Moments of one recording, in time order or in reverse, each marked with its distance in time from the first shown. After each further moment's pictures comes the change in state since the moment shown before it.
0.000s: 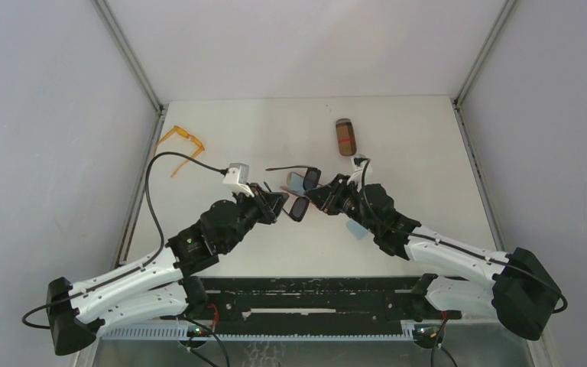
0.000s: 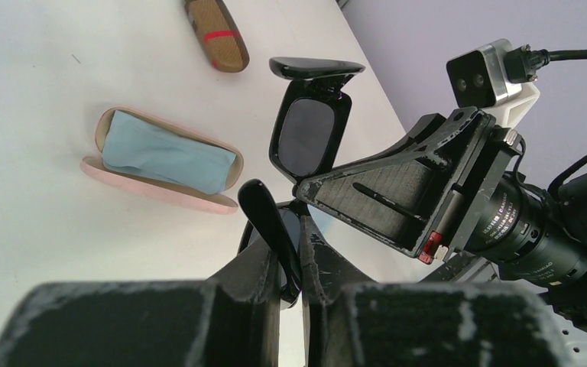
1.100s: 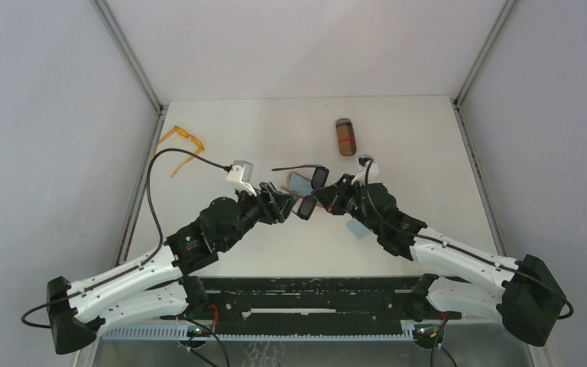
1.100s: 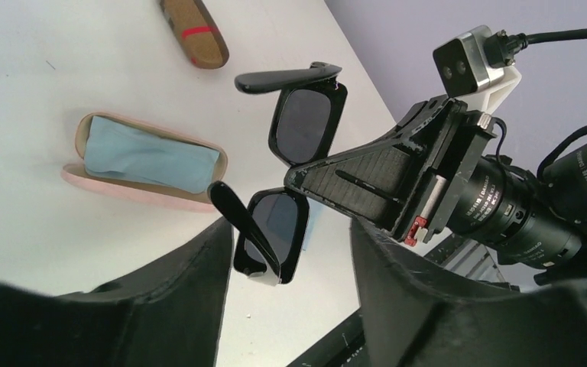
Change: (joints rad) left arm -0.003 0.011 0.034 -0.018 0.053 0.029; right arm -0.005 -0.037 0.021 -0.118 0.066 -0.021
